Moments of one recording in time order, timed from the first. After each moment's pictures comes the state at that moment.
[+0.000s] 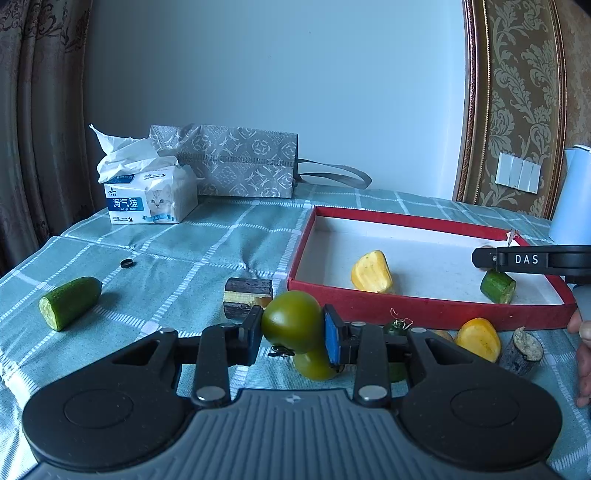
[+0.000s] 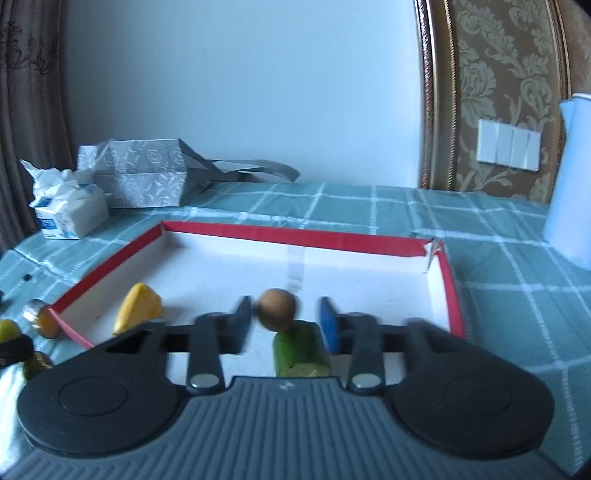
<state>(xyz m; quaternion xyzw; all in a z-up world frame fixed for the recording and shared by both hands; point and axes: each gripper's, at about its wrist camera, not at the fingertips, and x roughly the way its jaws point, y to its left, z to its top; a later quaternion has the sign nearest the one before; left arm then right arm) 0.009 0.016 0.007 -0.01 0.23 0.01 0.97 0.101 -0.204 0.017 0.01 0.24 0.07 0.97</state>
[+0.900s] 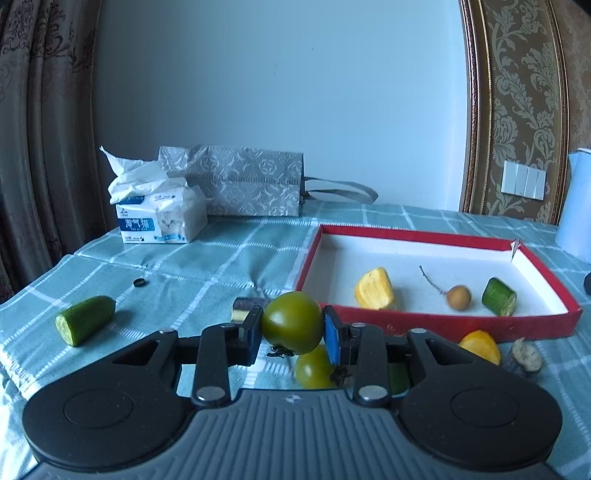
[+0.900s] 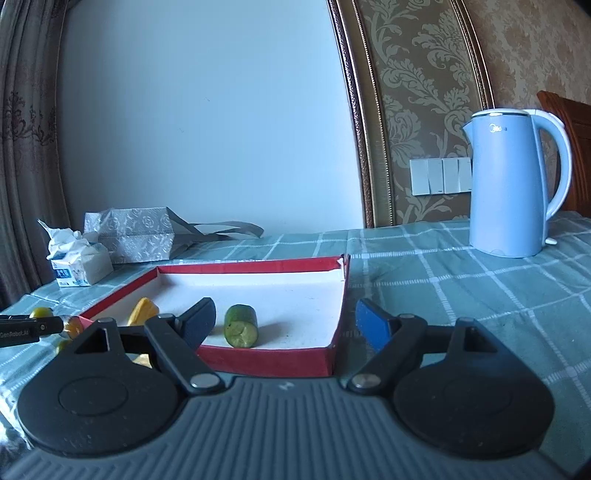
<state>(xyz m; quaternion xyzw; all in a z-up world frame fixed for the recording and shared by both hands) 0.000 0.006 0.020 0.00 0.21 0.03 0.98 -0.019 -0.276 0.020 0.07 0.13 0.05 0.99</state>
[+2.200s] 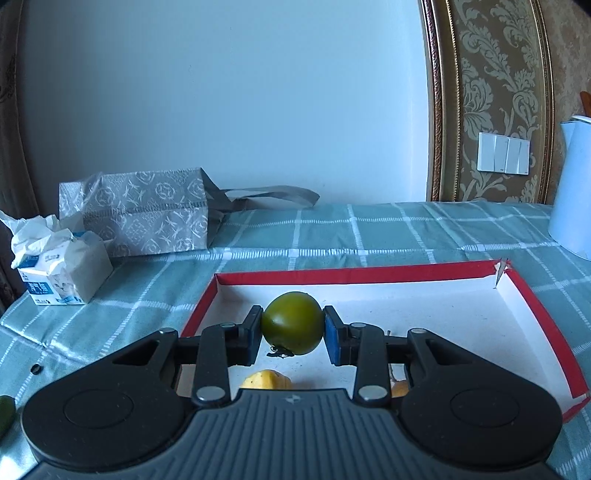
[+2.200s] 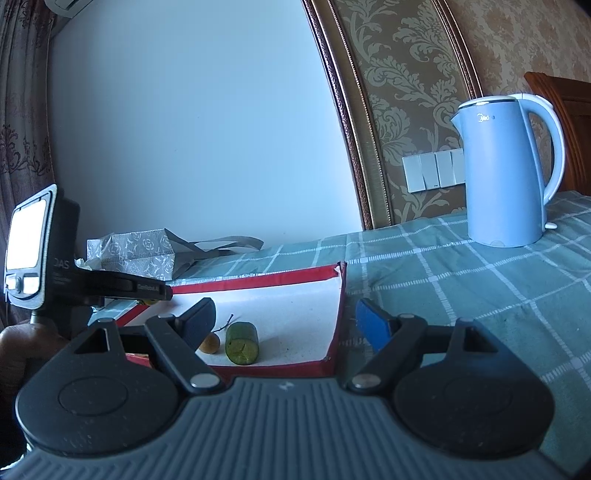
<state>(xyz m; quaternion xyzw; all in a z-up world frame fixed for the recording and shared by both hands) 0.127 -0.087 0.039 0.05 0.25 -0.02 0.97 -0.018 -0.290 0.024 0.11 0.12 0.05 0.98</state>
